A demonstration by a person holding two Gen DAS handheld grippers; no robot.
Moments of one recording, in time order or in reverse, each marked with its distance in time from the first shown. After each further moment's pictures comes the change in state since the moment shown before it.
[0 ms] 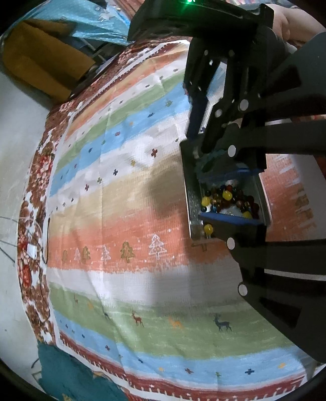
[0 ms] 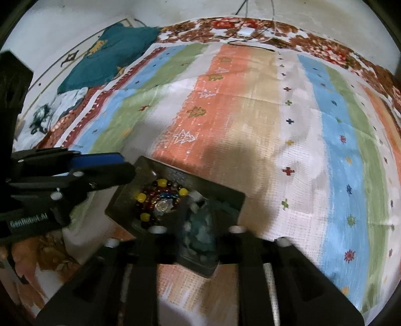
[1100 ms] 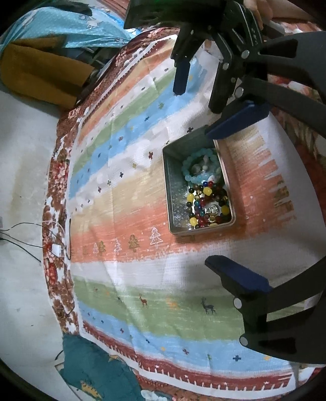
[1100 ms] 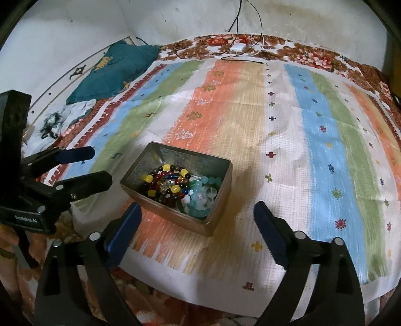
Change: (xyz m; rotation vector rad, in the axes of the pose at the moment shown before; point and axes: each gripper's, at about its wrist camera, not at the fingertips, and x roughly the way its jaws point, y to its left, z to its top) left arm -0.035 -0.017 -0.055 0.084 -0.152 0.074; right arm -0.050 -0.006 -0.054 0.018 -0.114 0.016
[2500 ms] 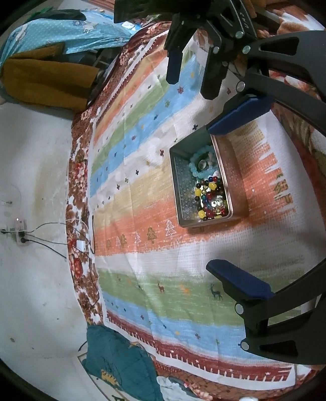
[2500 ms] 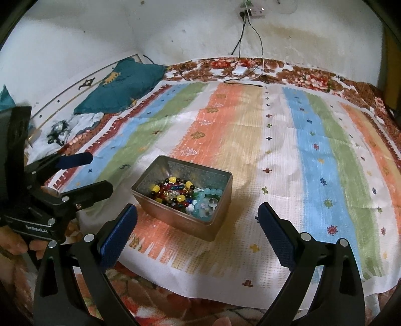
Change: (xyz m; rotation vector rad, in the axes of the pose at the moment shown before) left arm -0.024 -0.012 -0.020 0.054 -0.136 0.063; right arm -0.027 0.009 -0.014 -0.039 -0.133 -0.013
